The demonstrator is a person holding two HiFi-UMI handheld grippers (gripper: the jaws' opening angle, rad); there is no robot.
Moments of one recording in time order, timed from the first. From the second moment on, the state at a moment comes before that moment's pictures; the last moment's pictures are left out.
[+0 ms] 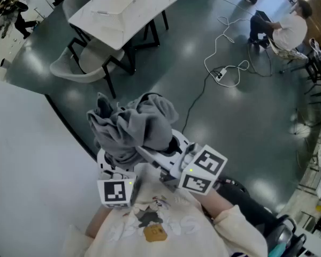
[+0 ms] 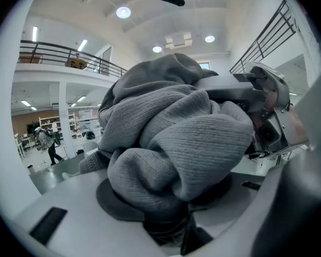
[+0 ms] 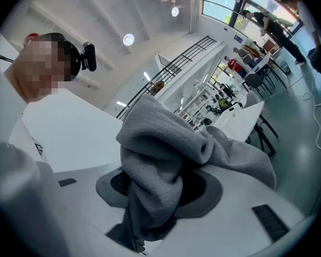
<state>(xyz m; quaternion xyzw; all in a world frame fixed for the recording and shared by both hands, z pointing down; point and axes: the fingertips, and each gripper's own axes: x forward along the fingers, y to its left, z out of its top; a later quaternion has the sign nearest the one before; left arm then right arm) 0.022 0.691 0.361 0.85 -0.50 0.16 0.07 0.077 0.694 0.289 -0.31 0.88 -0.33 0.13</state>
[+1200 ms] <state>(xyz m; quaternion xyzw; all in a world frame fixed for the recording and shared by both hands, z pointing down) -0.020 0.640 0.373 0.84 -0.50 0.19 0.10 0.036 0.634 0.300 -0.29 0.87 -0.39 0.12</state>
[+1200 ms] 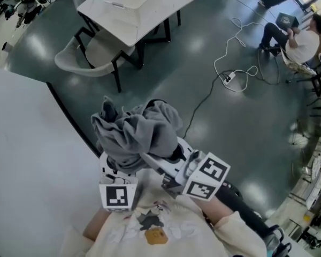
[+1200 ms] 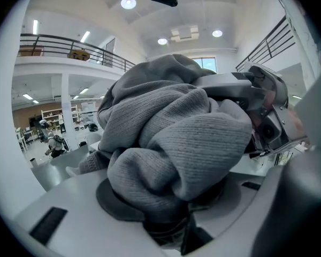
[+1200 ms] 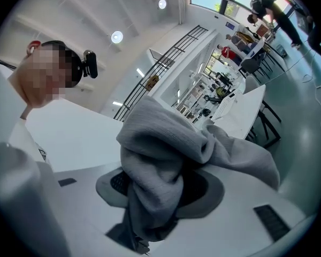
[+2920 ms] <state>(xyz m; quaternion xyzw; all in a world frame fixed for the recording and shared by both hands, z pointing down) -0.036 0.341 0.361 0.82 -0.52 0.19 0.10 0.023 0.328 0.295 -0.25 0.87 -0.42 0.12</state>
